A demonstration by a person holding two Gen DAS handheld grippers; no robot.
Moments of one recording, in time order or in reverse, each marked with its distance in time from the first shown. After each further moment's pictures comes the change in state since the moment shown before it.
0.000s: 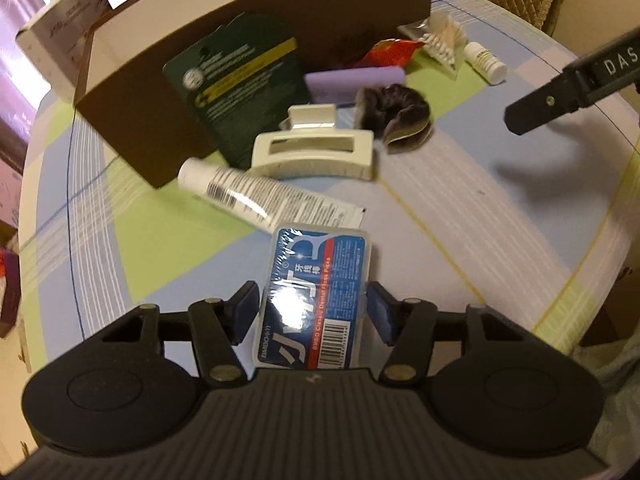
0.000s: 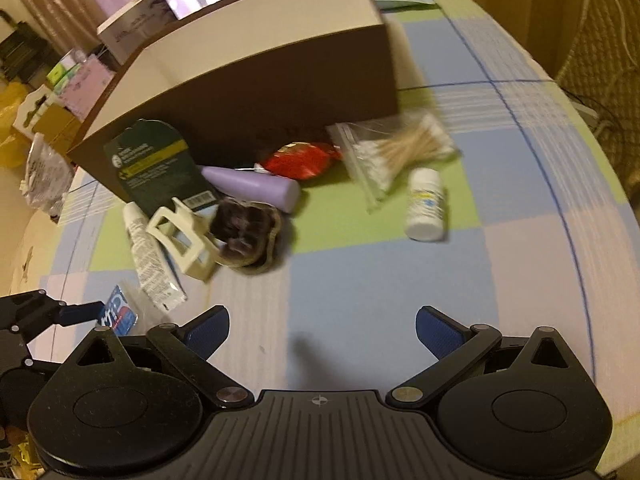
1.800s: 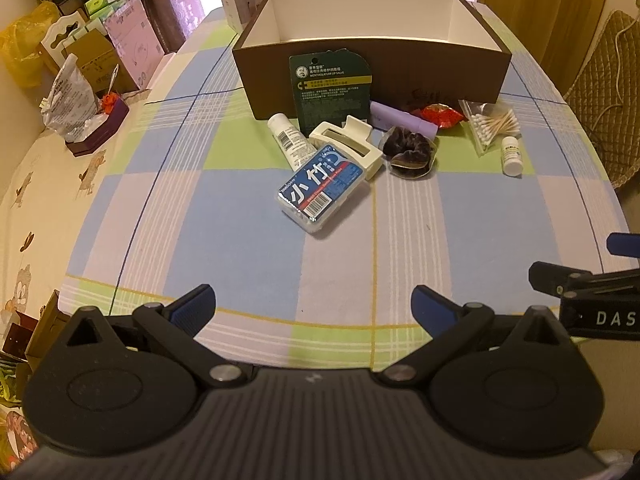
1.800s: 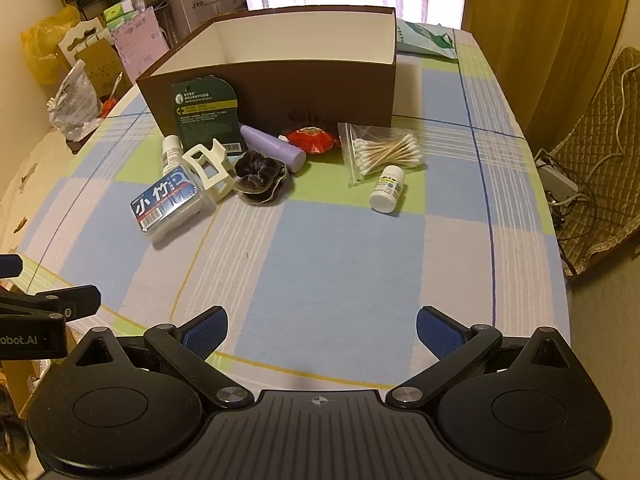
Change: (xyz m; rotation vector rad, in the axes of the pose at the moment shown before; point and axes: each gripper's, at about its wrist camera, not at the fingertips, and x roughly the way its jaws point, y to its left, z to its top) left arm -0.121 -0.104 -0.010 -0.557 -0.001 0.272; right arm -0.090 0.000 -0.067 -0.281 -0.059 -0.072
